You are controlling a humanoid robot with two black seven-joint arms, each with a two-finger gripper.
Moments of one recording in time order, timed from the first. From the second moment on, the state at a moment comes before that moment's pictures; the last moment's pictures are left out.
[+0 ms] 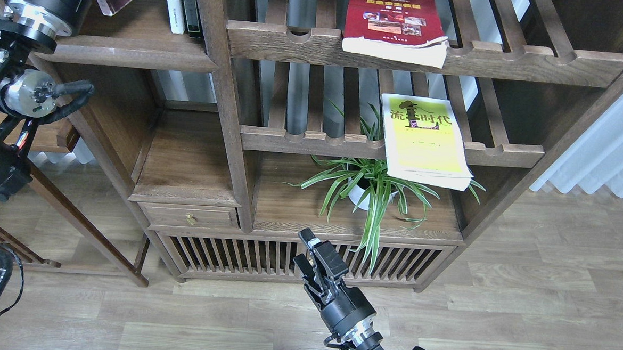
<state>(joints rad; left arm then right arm) -0.84 0.30 -1.22 -0.89 0.85 -0.10 -0.33 0.07 0.01 0.57 1.06 0.40 0.58 0.21</state>
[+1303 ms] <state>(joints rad) -1.02 0.17 -1.07 -0.45 0.82 -0.09 -0.49 0.07 0.01 0.55 1.08 0.40 0.58 0.22</state>
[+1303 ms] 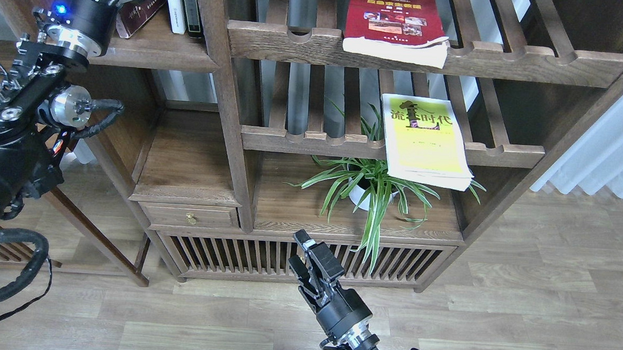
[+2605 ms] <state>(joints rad) -1.08 0.14 -1.04 -0.46 0.78 -0.06 -0.49 0.06 0.01 0.55 1.09 0.40 0.58 0.22</state>
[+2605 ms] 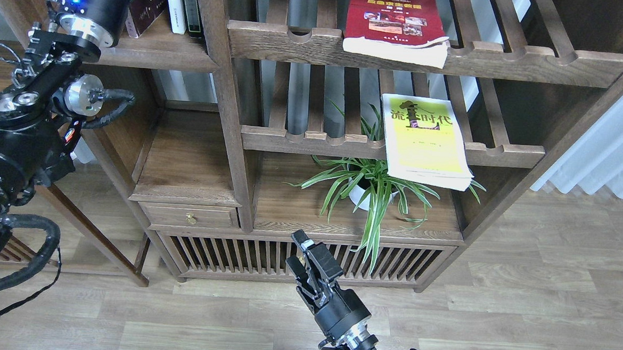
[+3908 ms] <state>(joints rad) -0.76 0.28 -1.34 -1.32 0.48 -0.04 -0.49 0.07 0.02 0.64 1.20 0.40 0.58 0.22</state>
